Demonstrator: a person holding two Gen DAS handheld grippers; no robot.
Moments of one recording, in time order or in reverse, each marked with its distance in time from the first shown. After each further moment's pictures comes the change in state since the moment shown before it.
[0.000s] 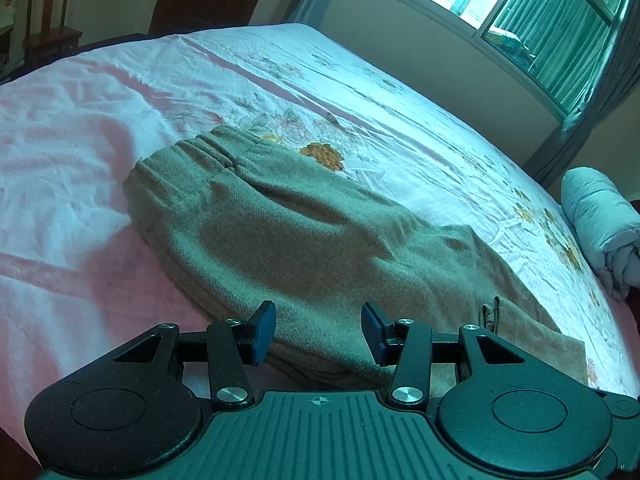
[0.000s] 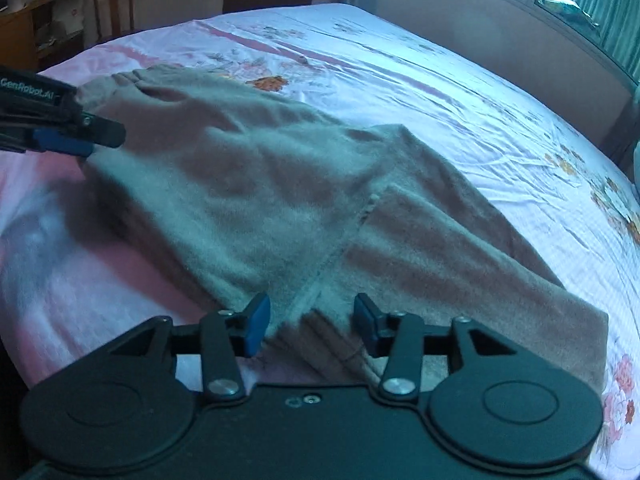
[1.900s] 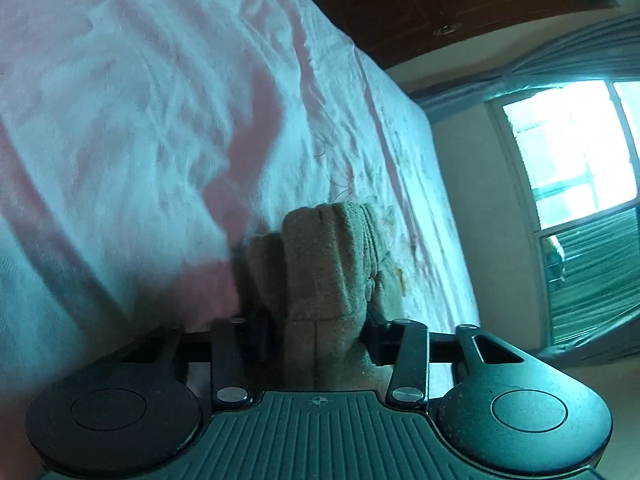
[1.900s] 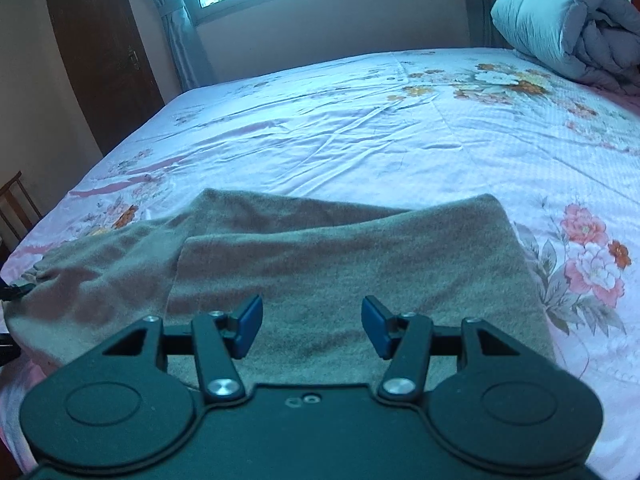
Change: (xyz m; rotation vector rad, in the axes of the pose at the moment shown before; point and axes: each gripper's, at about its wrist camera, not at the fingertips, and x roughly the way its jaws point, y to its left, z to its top) left arm 0.078 0.114 0.013 -0.720 -0.165 -0.120; right arm -0.030 -0.130 -0.056 0.582 -0.196 -0.043
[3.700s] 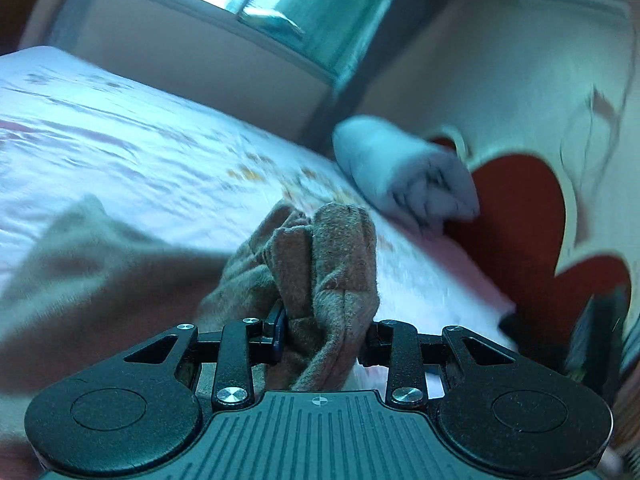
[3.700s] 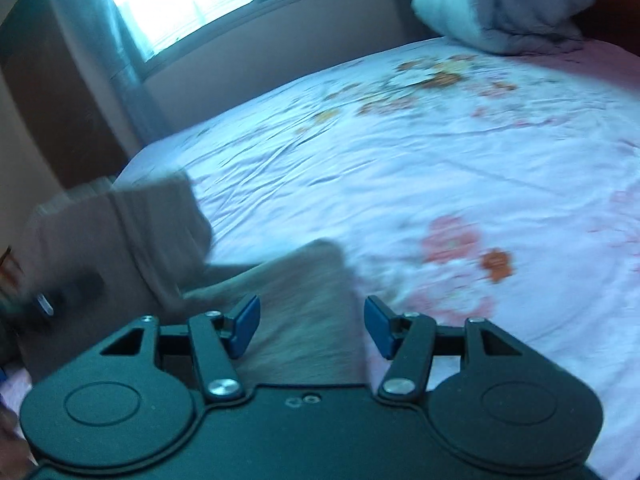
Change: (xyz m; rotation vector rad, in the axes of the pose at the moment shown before) left arm -0.044 -0.222 -0.328 0.968 0.350 -0.475; right arm -0.042 -0.134 0.018 0.219 -0.068 -0.002
